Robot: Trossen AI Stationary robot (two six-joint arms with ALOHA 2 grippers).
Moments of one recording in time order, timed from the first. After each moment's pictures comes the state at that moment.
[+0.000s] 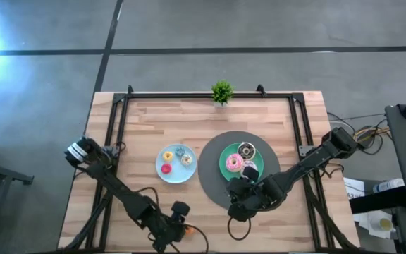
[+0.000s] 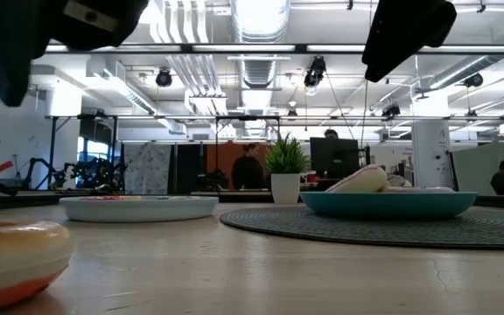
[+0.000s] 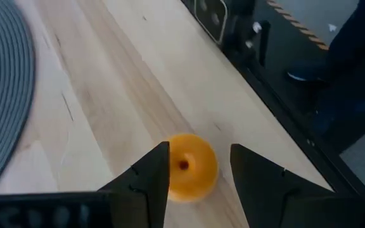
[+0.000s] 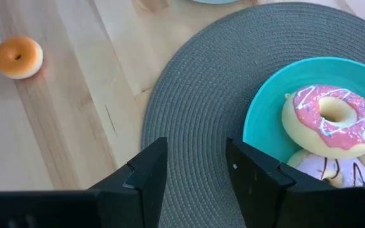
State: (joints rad) left arm -0.74 1.79 1.15 -0.22 -0.18 -0.11; right arm 0.56 1.75 1.39 -0.85 0.44 0.94
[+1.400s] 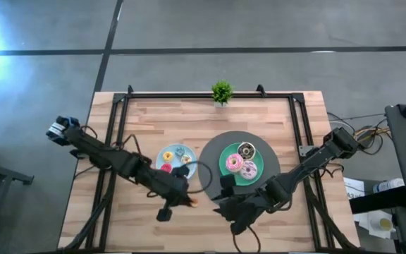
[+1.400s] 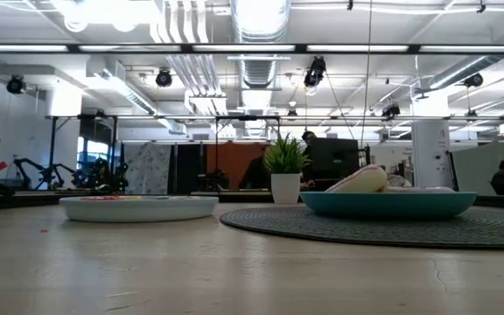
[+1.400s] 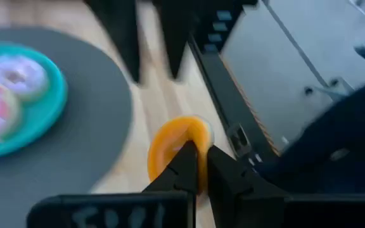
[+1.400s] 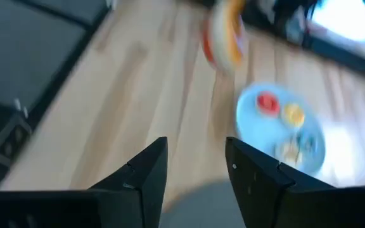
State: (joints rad) left arm -0.44 1.43 1.23 -0.38 0.02 -0.29; right arm 0.59 1.74 1.42 -0.43 0.44 0.08
